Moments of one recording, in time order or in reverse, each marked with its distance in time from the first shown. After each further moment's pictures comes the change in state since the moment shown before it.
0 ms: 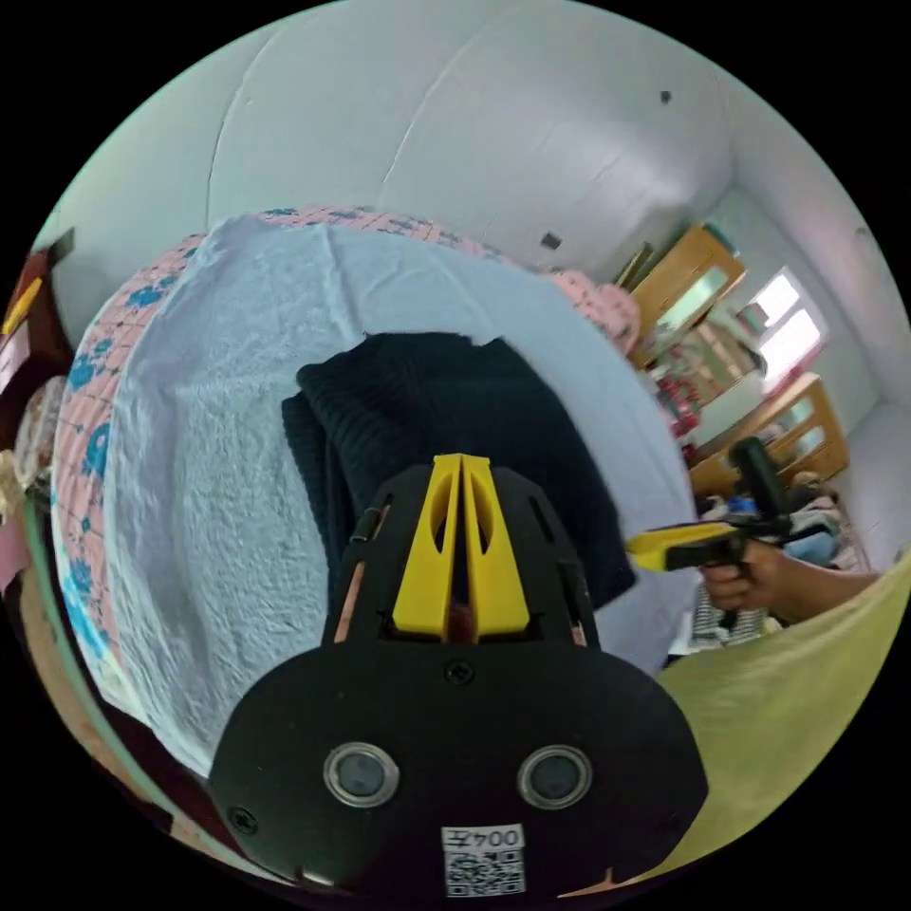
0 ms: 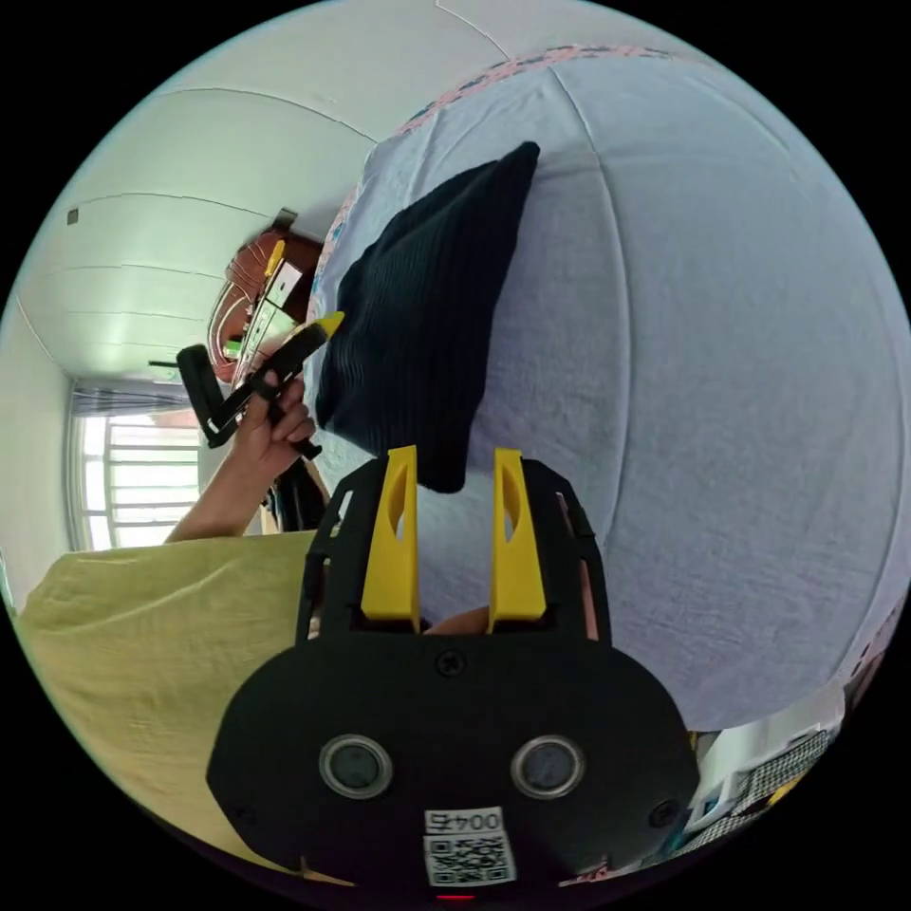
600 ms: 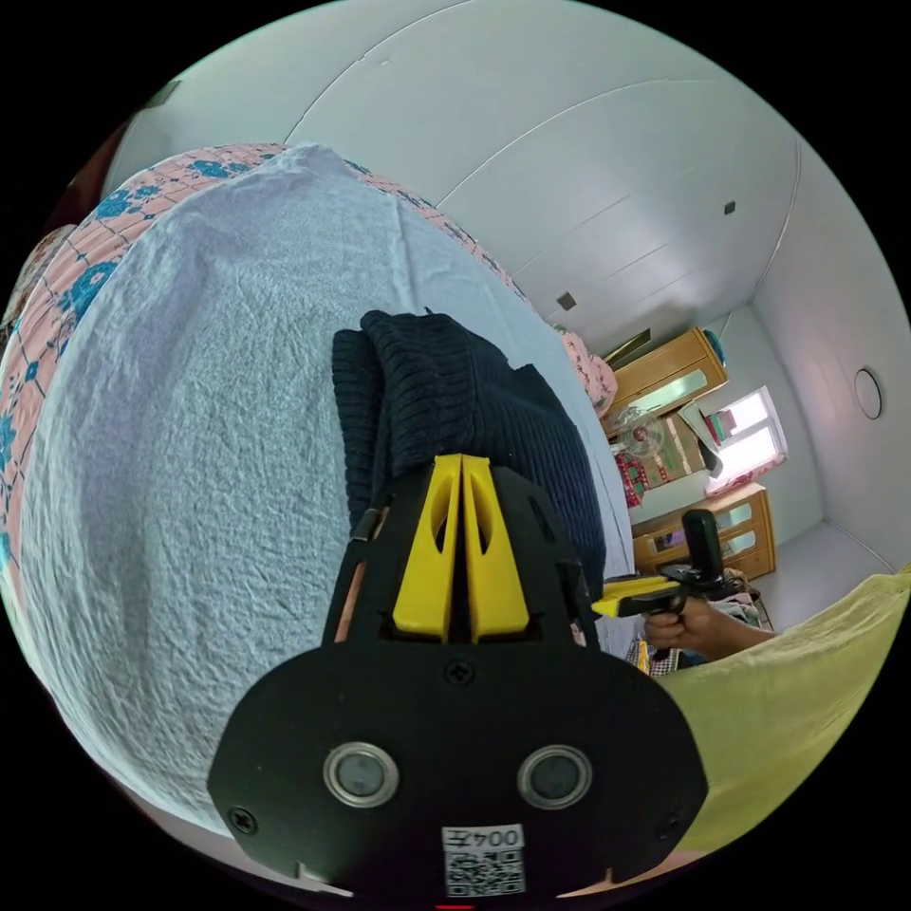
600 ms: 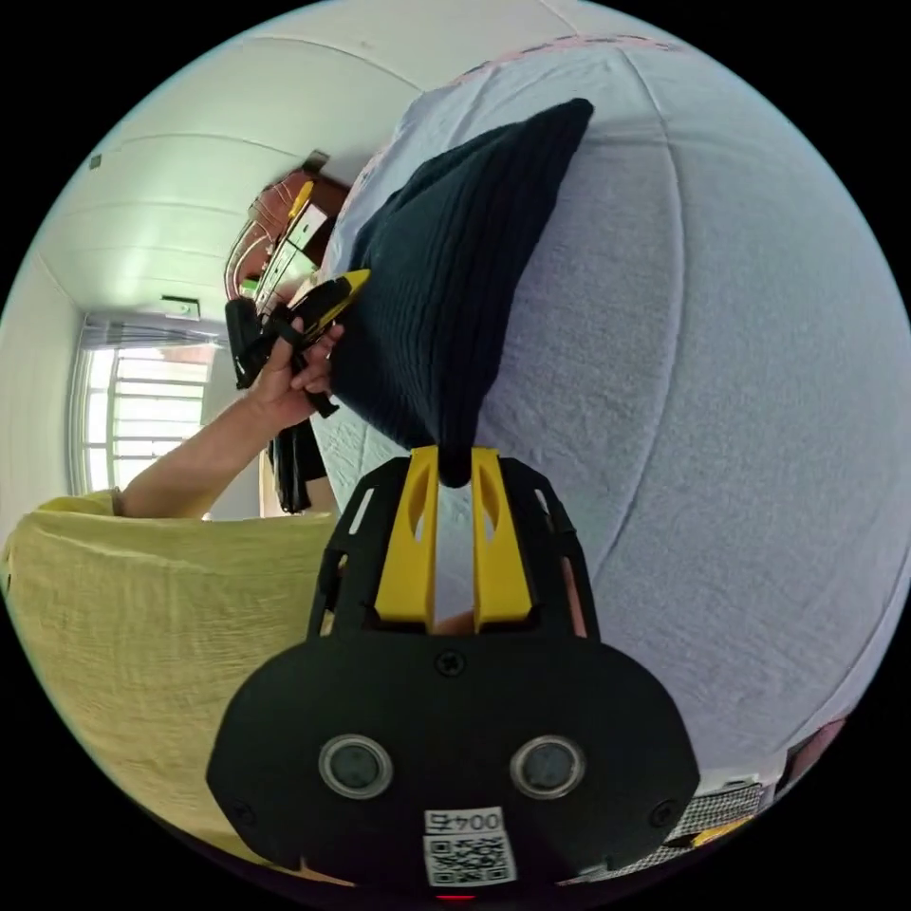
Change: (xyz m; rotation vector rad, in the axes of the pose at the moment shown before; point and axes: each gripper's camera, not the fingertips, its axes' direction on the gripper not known) left arm -0.076 0.016 0.028 0.089 0.216 -0.282; right arm -0.001 -0.017 -0.087 -0.131 -0.032 -0.142
